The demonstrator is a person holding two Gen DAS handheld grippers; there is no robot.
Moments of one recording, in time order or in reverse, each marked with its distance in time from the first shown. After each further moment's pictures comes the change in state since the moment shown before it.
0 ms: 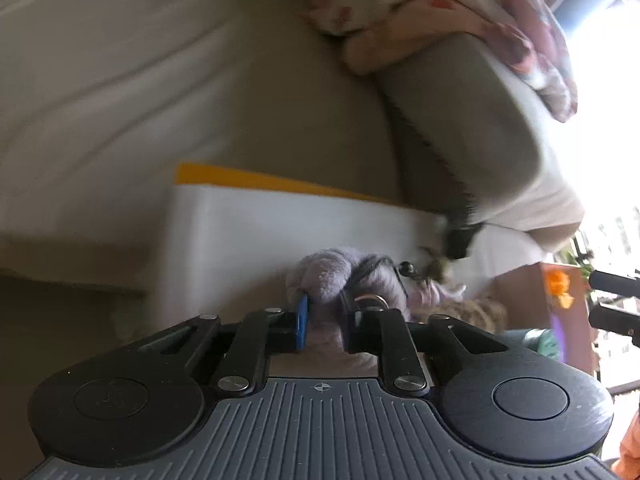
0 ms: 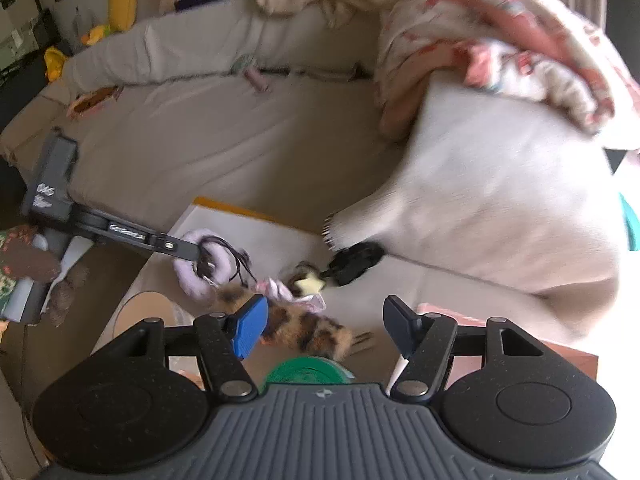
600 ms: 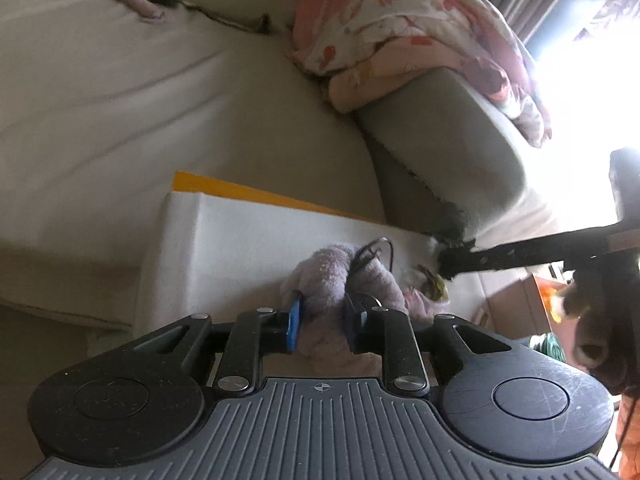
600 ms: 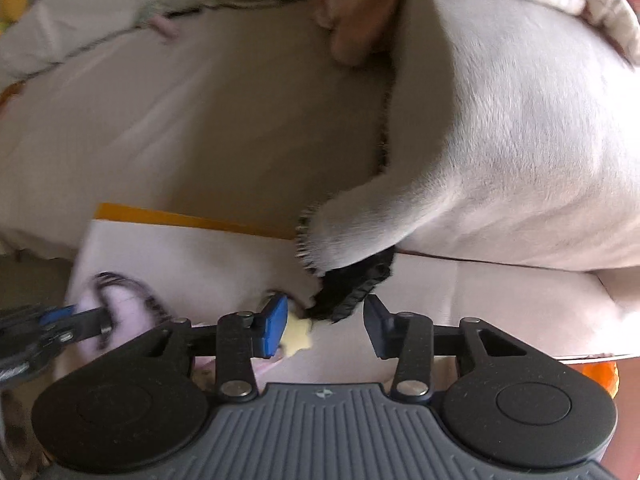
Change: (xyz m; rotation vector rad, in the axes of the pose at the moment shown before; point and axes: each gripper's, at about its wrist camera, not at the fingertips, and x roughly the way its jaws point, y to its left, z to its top) left arm 0.013 0.012 -0.023 0.006 -0.183 -0.096; right arm 0.140 0.003 0.048 0.205 0.219 -0.200
